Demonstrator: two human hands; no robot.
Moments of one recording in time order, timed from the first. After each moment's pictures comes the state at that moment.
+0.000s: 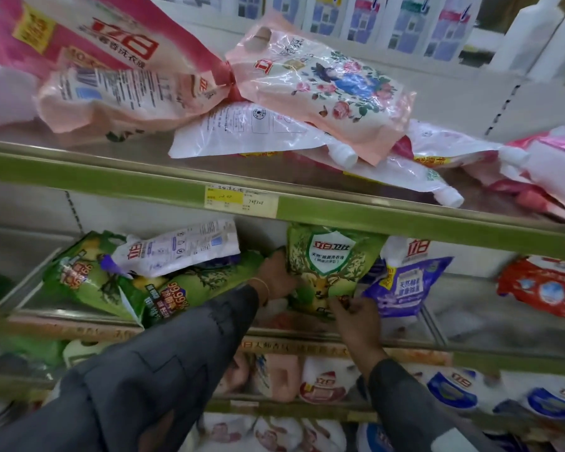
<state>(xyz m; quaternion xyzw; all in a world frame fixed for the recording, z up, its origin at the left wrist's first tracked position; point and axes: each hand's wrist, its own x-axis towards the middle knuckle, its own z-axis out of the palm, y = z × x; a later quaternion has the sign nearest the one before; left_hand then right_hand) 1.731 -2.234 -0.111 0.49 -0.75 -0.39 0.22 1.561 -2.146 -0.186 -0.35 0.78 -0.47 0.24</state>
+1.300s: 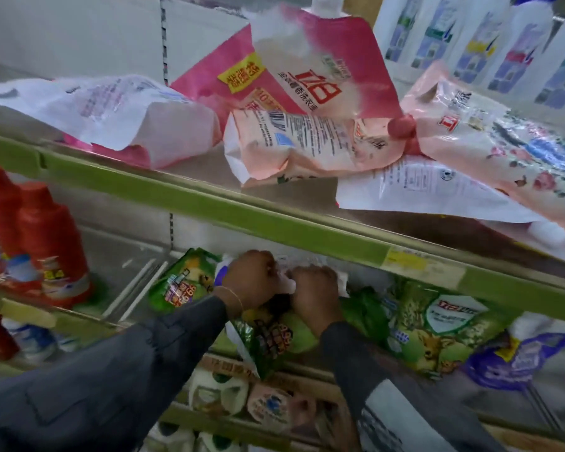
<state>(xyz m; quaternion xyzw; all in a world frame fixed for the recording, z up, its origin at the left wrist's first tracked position) 1.971 -2.306 -0.096 0.56 -0.77 -0.17 0.26 1.821 -2.293 -0.117 -0.73 0.67 -0.10 -0.06</state>
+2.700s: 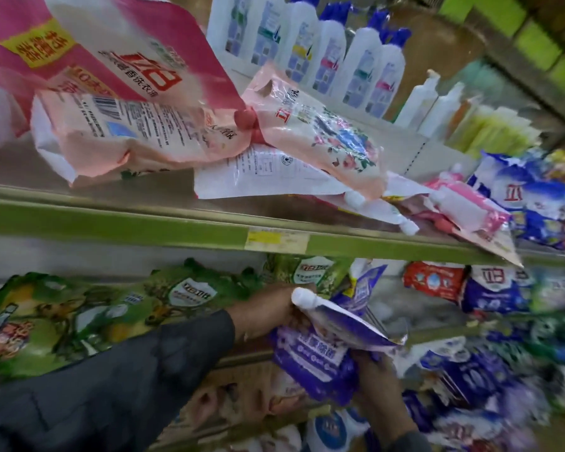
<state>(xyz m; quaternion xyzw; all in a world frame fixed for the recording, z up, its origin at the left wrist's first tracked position) 1.796 -2.209 -0.065 0.12 -0.68 -0.71 0.16 1.622 -2.028 -0.144 -0.16 0.69 -0.66 0.26</state>
